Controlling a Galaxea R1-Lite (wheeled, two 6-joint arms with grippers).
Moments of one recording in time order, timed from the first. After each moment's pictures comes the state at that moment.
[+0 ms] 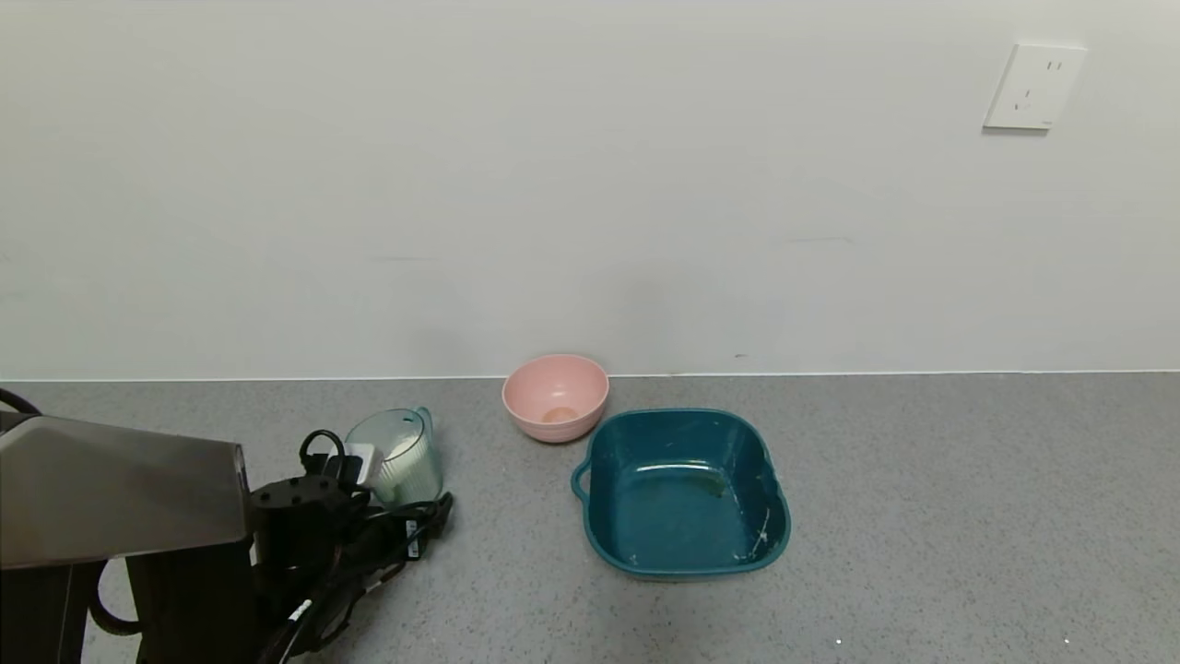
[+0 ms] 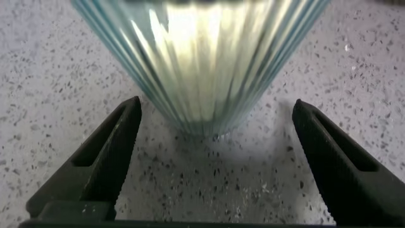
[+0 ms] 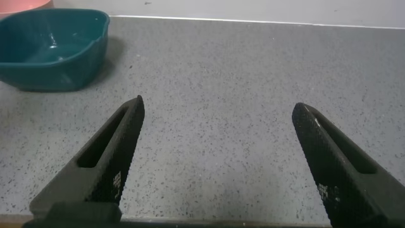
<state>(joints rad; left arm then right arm) -0.14 2.27 -0.32 -1.56 0.12 -0.04 0.00 0.00 0.00 0.01 0.00 0.00</state>
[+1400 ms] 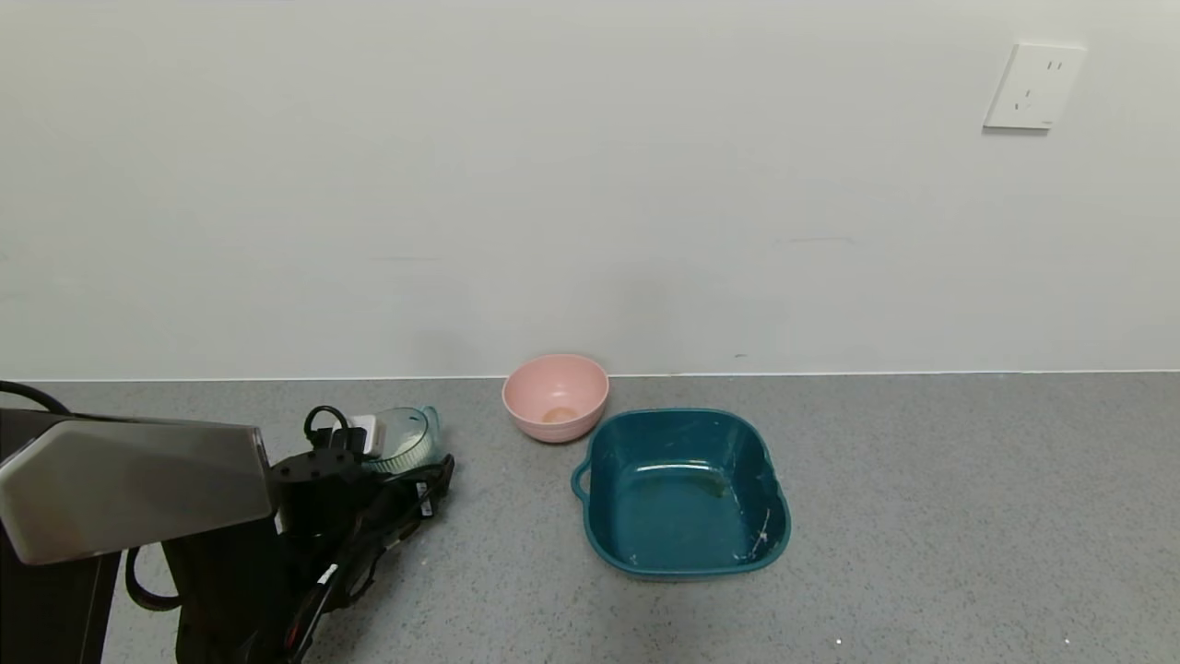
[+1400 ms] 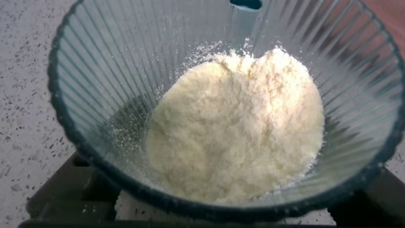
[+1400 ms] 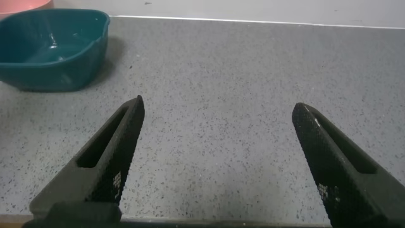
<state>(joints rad) -0.13 2.31 -0.48 -1.56 0.16 -0.10 0.00 0.00 0.00 0.01 0.00 0.00</state>
